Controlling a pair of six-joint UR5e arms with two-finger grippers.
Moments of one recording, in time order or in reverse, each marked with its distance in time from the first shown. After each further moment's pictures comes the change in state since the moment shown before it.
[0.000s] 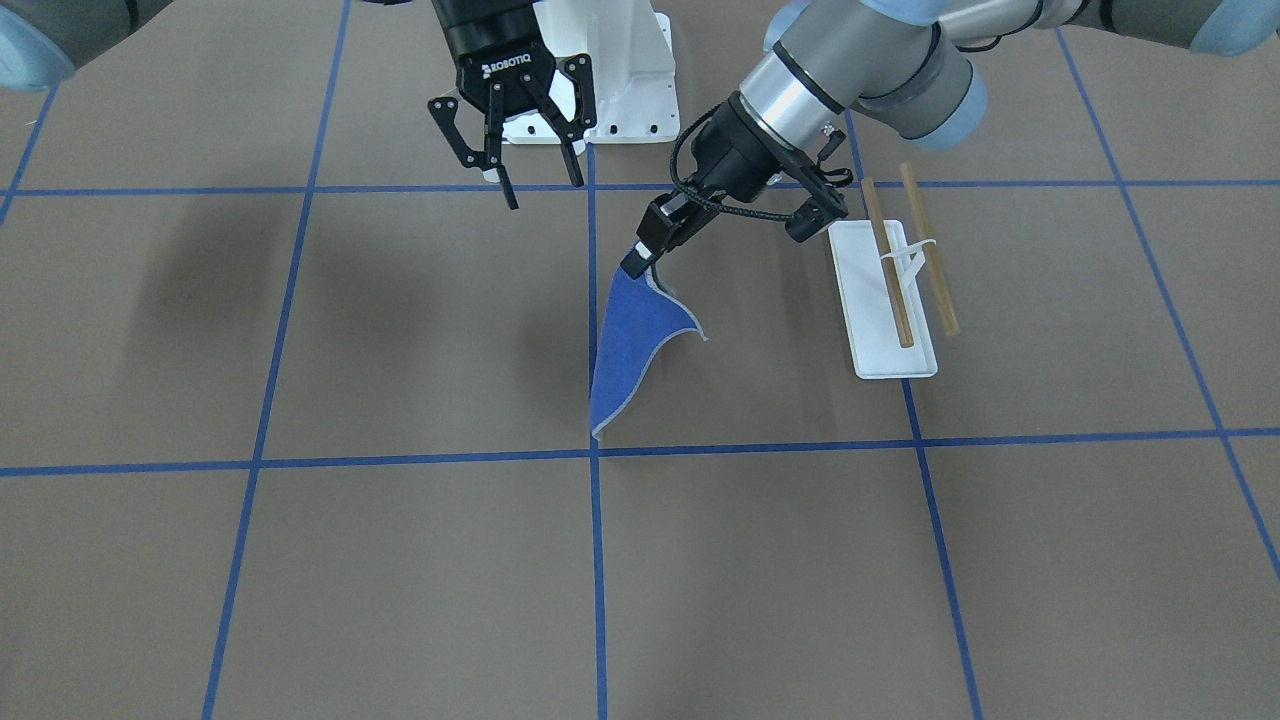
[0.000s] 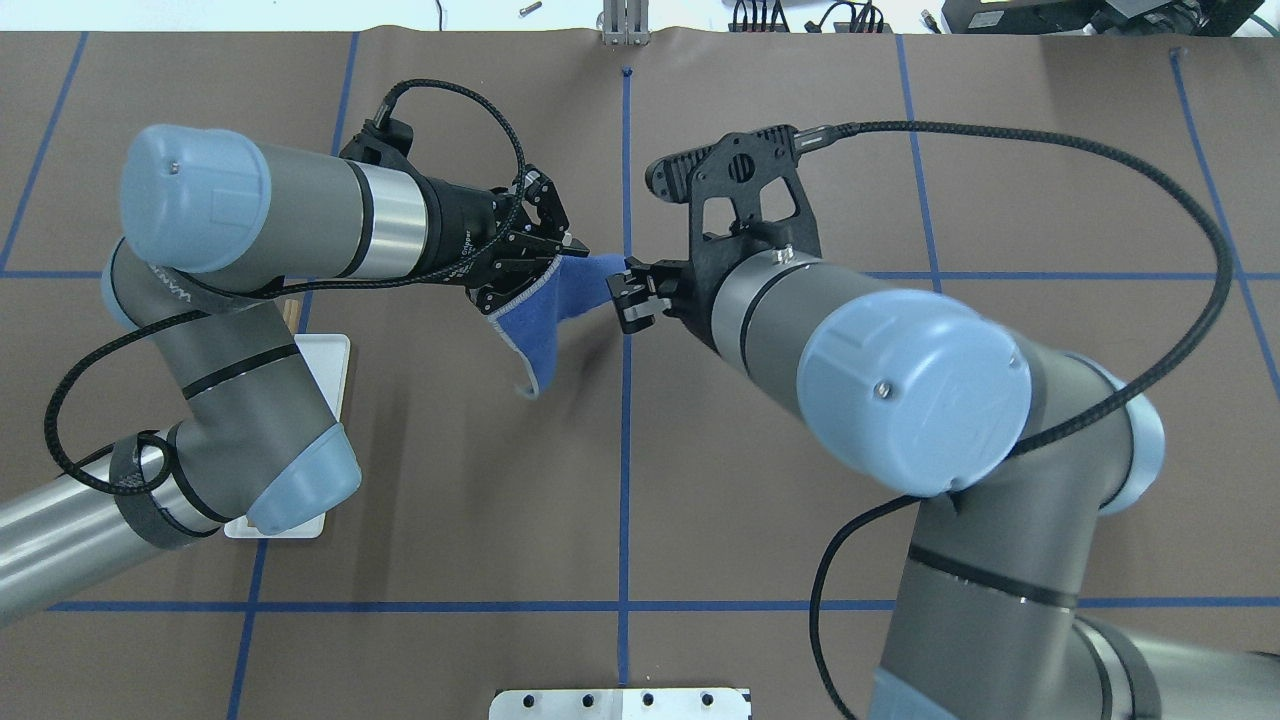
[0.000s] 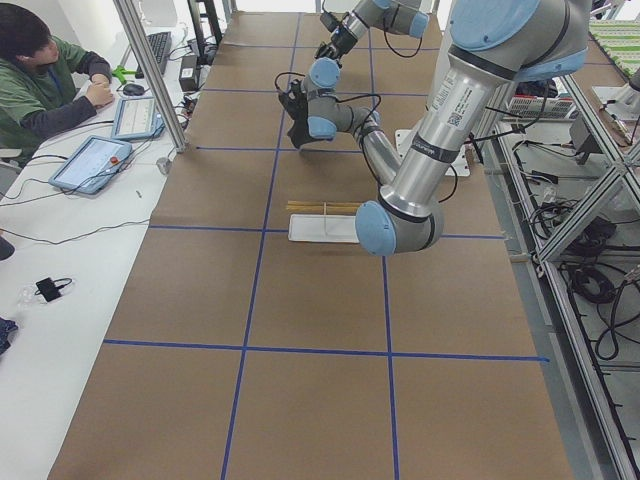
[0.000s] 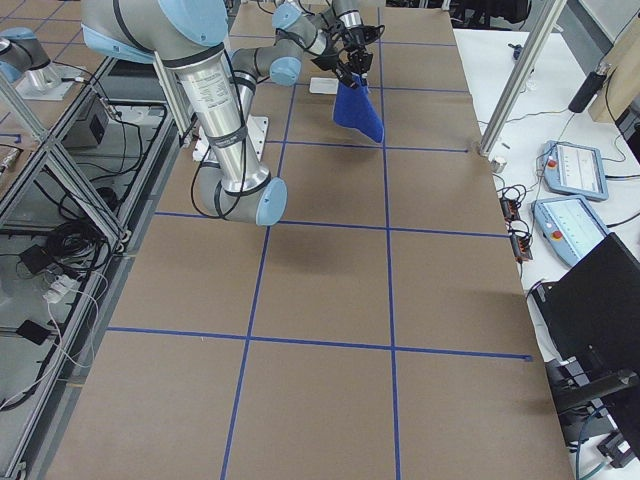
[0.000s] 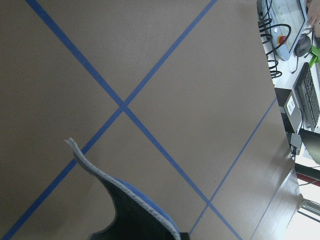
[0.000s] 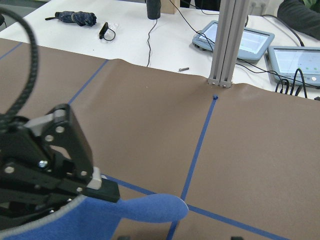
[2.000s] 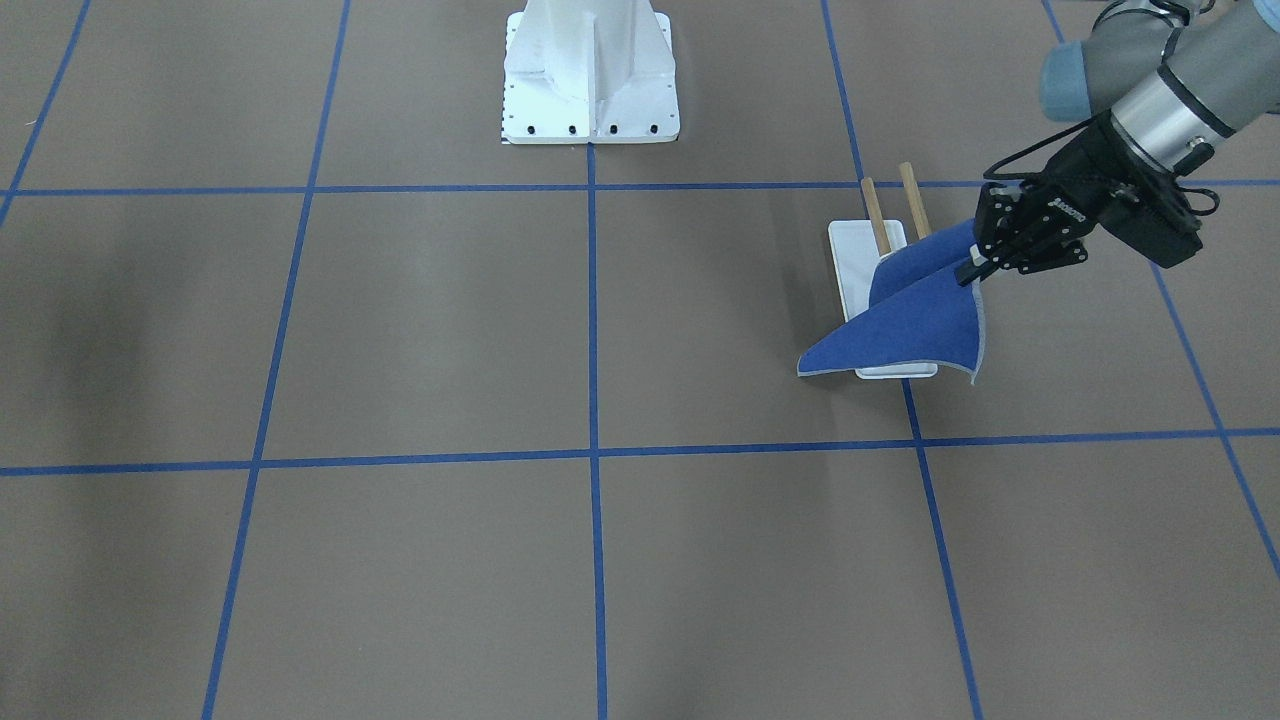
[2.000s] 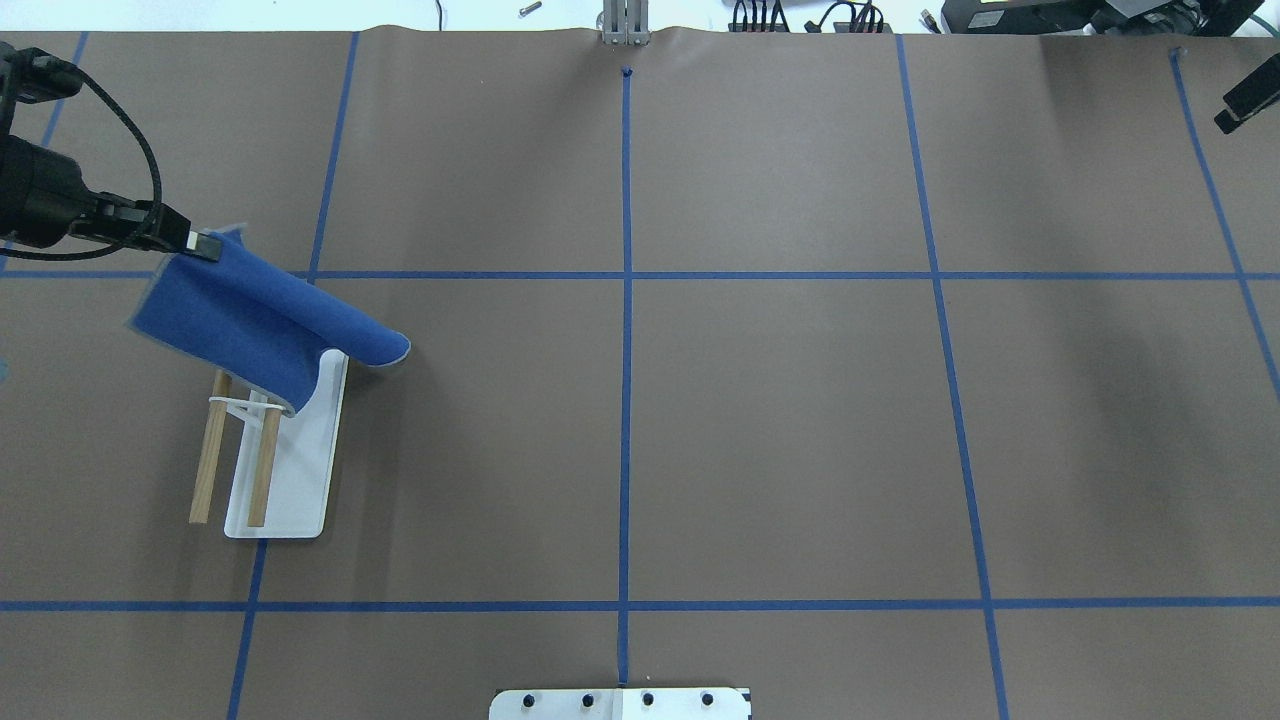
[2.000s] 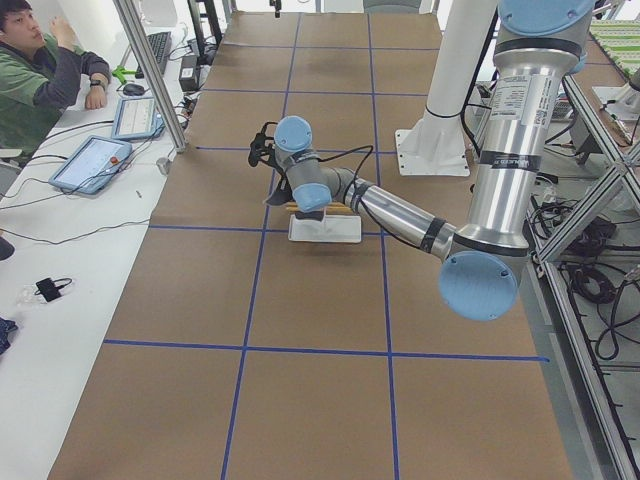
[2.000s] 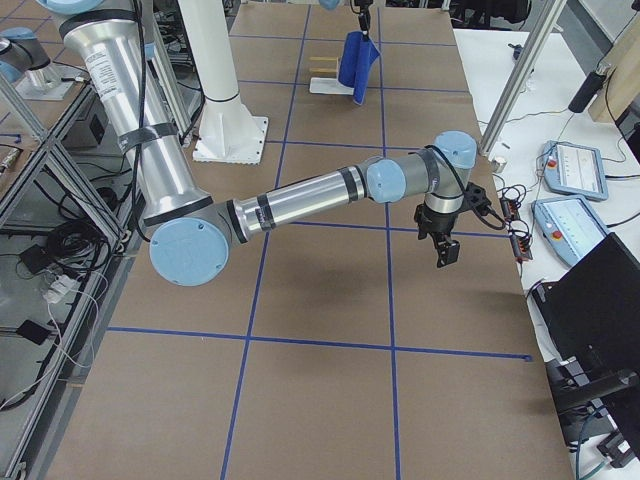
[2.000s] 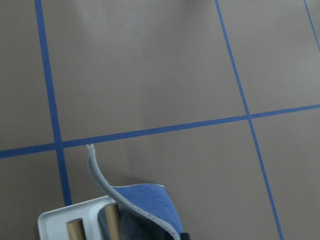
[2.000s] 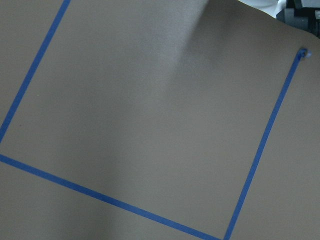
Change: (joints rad) left arm -0.418 0.441 -0.037 -0.002 -0.507 1.300; right arm 0.948 -0.257 -0.577 -0.087 0.875 -1.016
